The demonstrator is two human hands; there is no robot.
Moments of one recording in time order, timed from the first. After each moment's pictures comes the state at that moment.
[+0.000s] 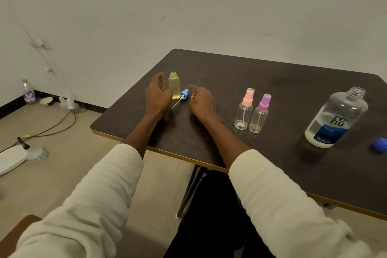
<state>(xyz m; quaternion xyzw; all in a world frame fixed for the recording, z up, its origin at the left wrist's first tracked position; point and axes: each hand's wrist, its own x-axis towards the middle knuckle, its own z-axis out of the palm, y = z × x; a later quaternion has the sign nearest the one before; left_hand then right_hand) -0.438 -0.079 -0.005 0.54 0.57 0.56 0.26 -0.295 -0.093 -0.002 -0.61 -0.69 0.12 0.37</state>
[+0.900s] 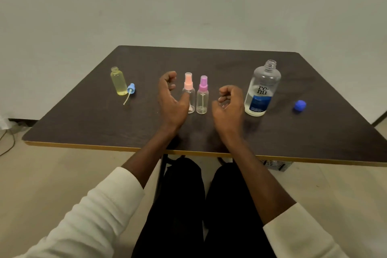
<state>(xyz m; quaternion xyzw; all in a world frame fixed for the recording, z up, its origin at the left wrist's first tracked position) -0.273 -0.181 -0.008 0.62 0.38 0.64 0.26 -0.149 -0.248 0.003 -0.59 -0.48 0.06 0.64</state>
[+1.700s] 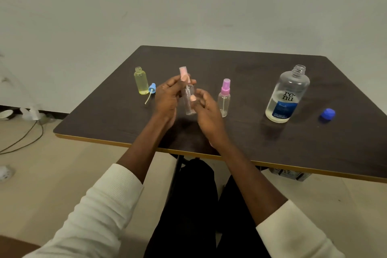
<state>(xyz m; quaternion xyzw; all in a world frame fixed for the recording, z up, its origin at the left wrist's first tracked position) -0.332 -0.159 0.021 0.46 0.31 0.60 0.57 -0.227 -0.220 0.007 -0.52 -0.52 0.39 0.55</state>
